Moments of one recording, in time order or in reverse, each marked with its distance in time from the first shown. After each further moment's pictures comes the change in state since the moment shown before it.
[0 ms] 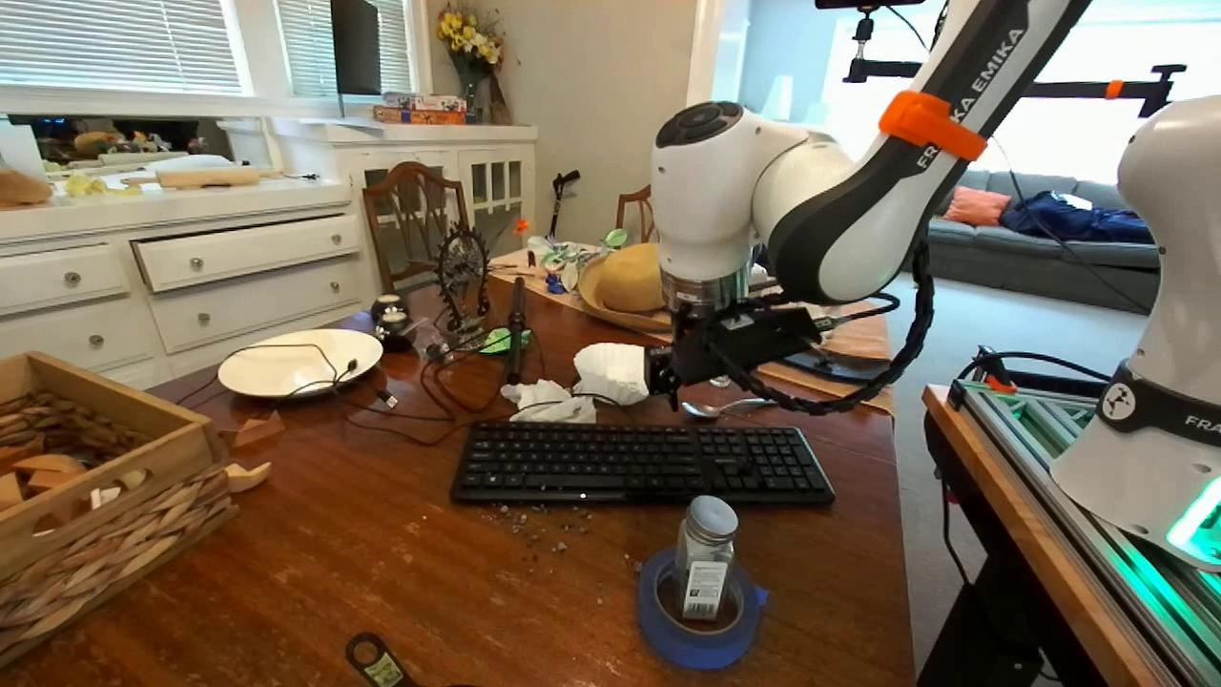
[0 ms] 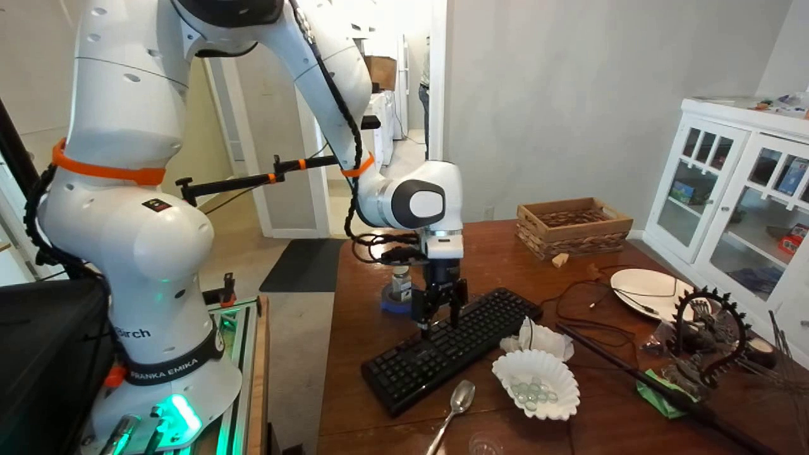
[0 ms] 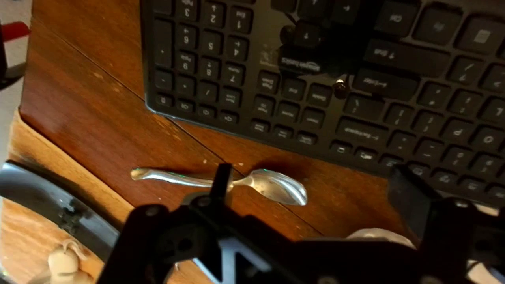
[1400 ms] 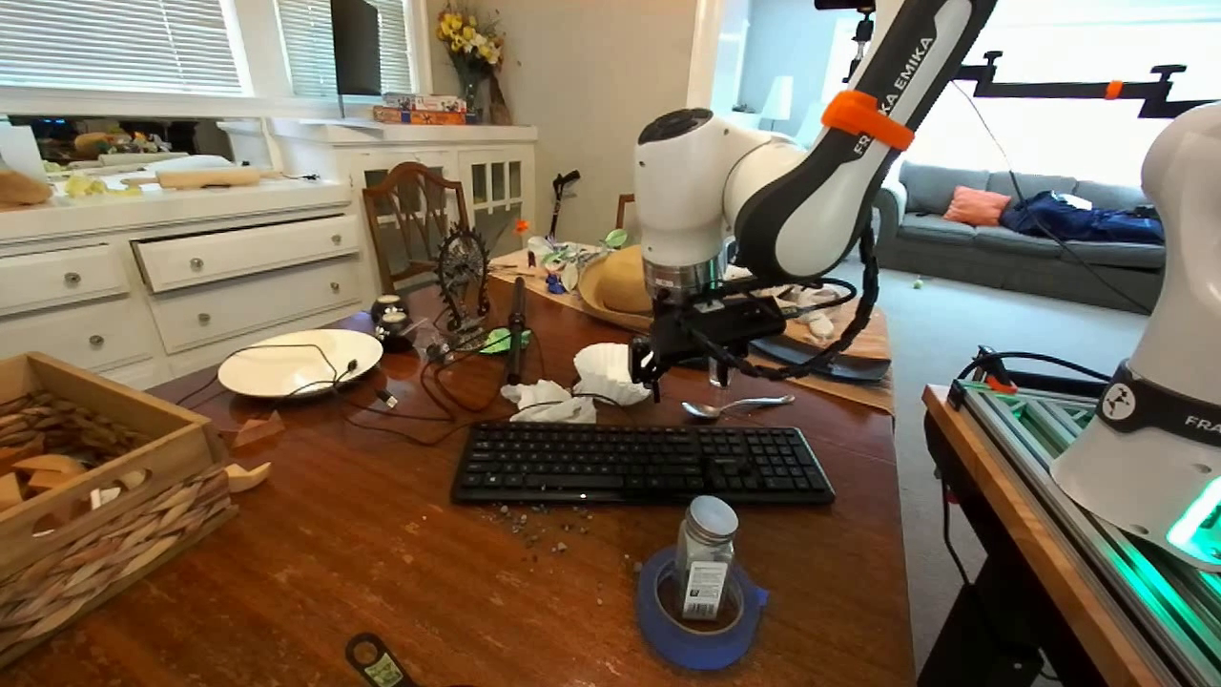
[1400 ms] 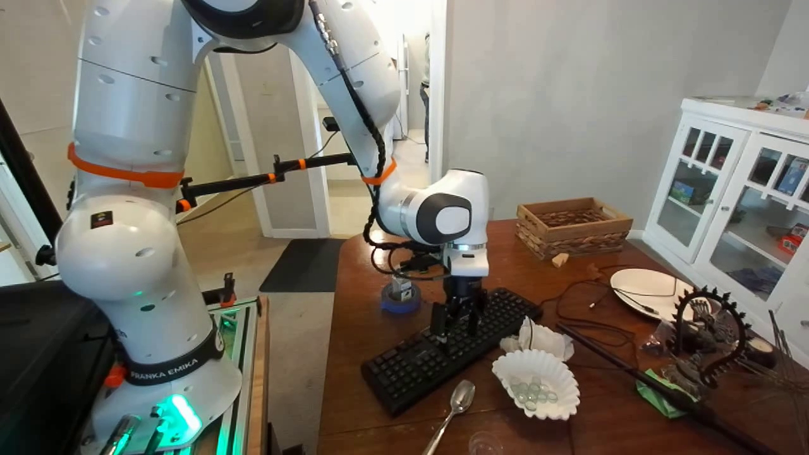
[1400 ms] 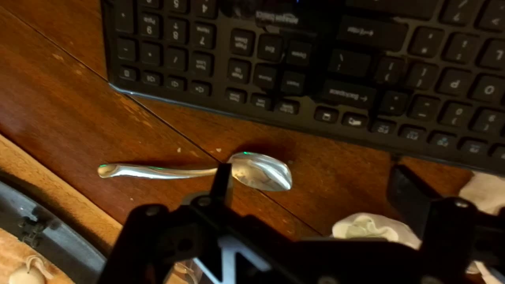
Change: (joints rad) arm -0.525 -0.011 0.403 0.086 -0.130 0.011 0.011
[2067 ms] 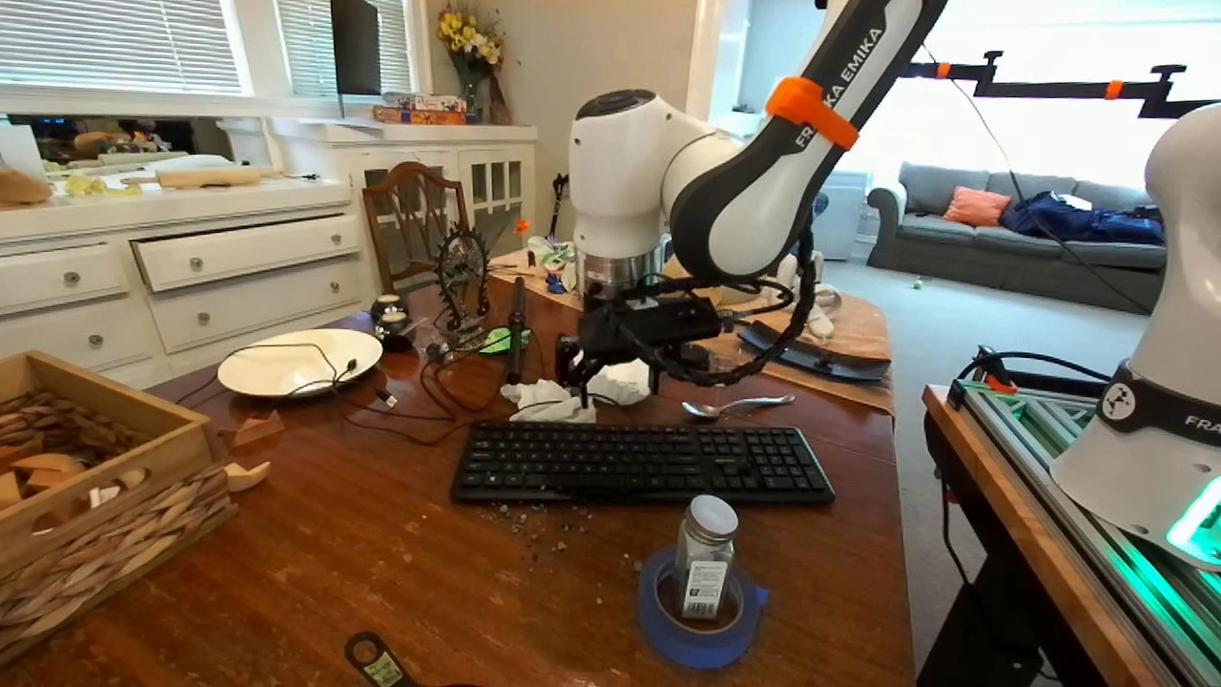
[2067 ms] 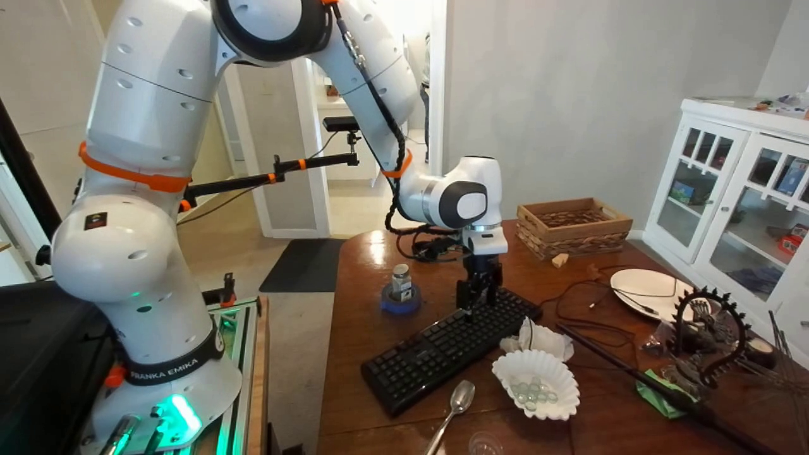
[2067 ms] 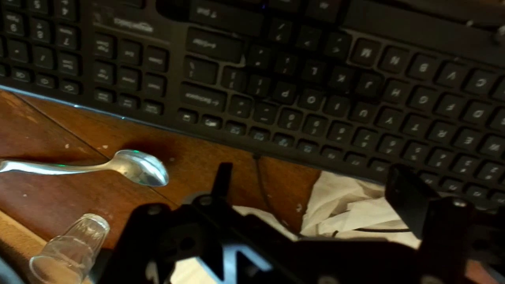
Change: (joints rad) arm -0.052 0.097 0.133 0.202 0.042 -0.003 -0.032
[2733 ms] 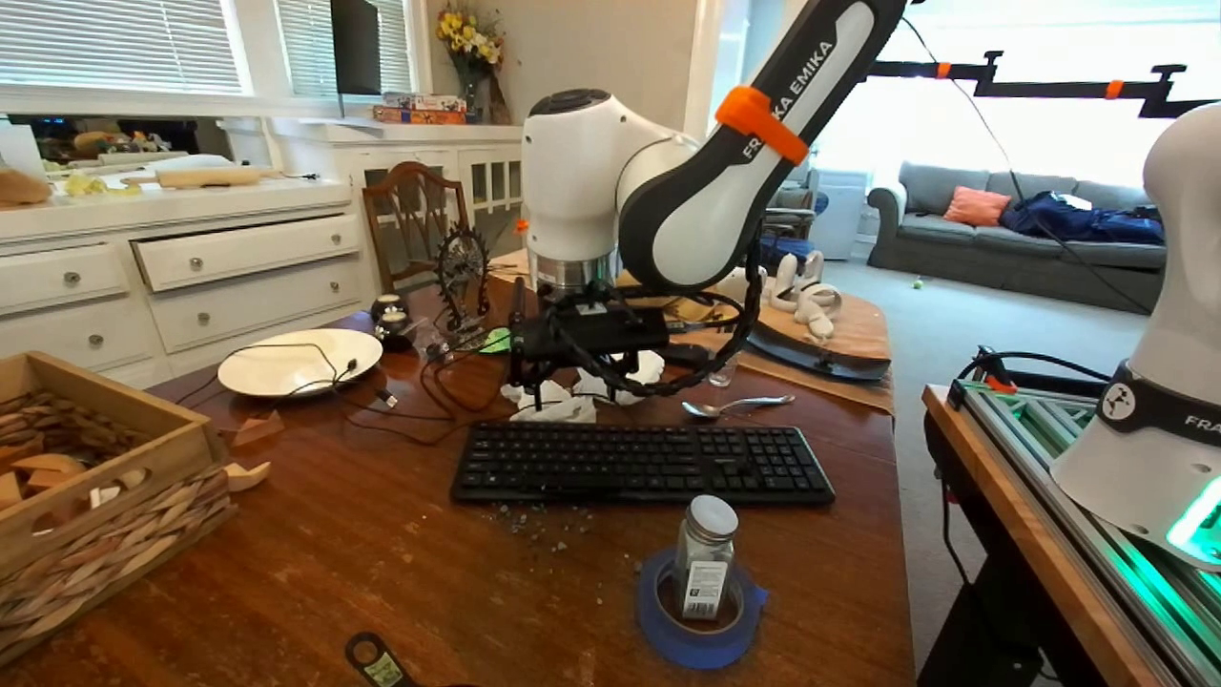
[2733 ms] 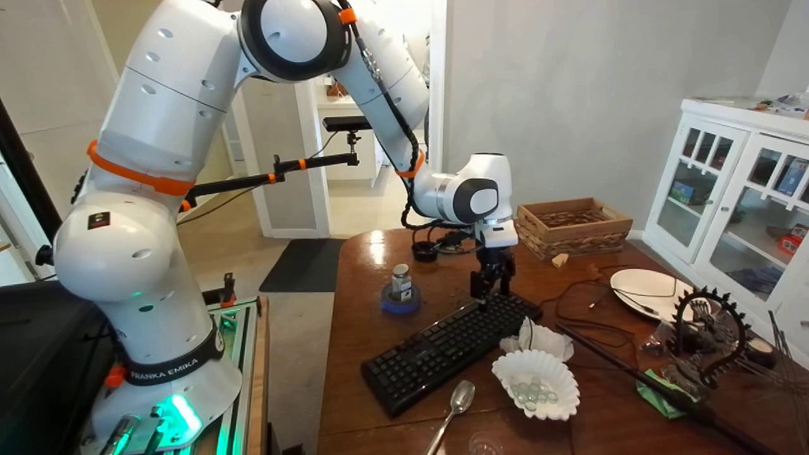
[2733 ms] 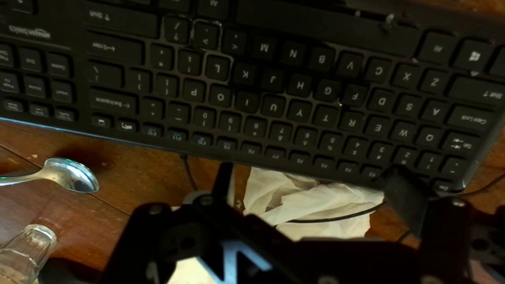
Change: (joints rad) arm 0.027 0.095 0.000 0.152 0.040 -0.011 0.041
